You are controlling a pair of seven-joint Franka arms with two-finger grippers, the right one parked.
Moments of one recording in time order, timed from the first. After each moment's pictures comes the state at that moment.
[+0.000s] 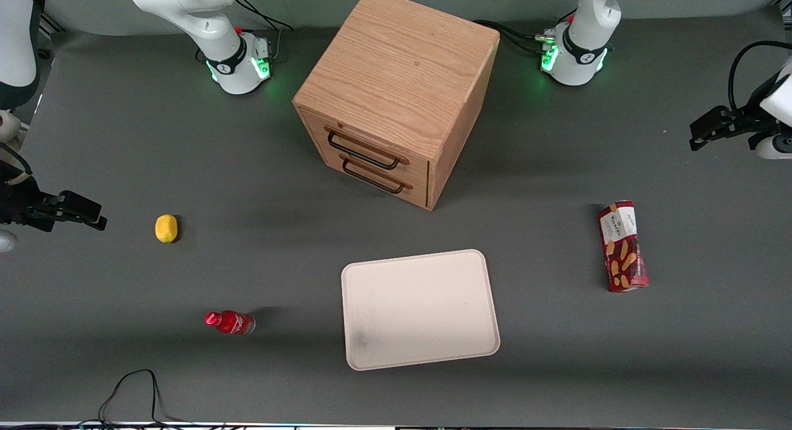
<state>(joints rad) -0.18 -0.14 0.19 -1.80 0.07 1.65 0.02</state>
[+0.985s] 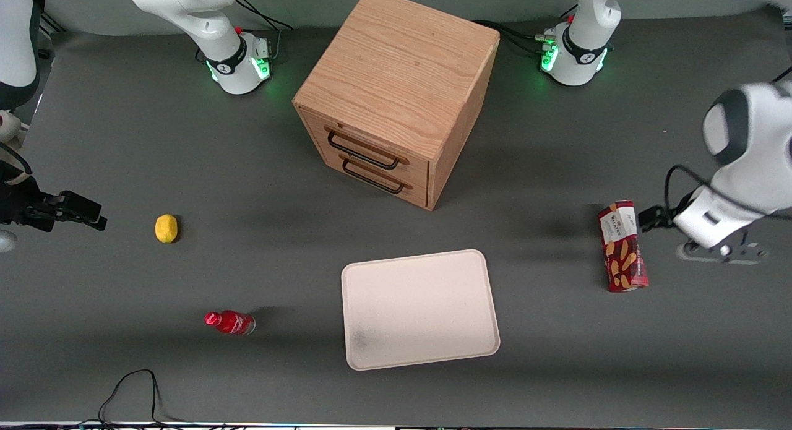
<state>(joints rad) -0.18 0.27 0.18 -1.84 0.05 2.11 0.08</state>
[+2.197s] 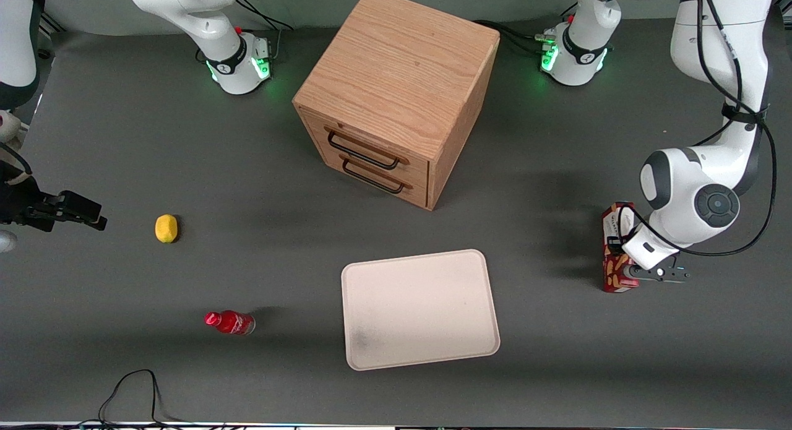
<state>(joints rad) -0.18 0.45 0.20 -1.98 -0.07 2.42 0.15</state>
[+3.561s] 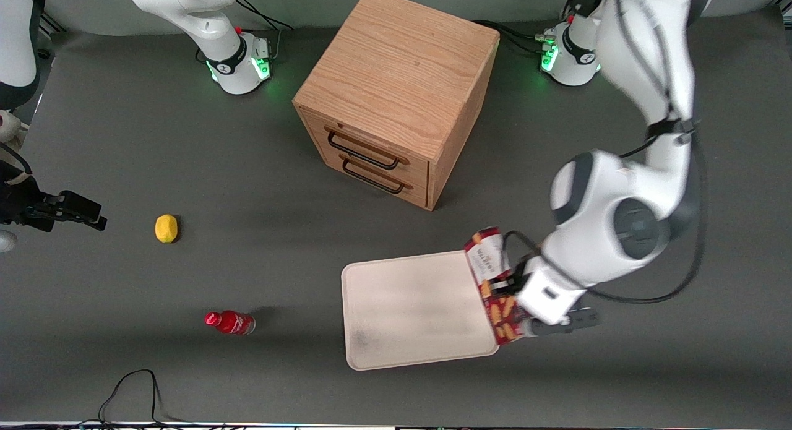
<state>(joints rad) -0.46 0.83 0.12 -1.00 -0.26 1.96 -0.47</state>
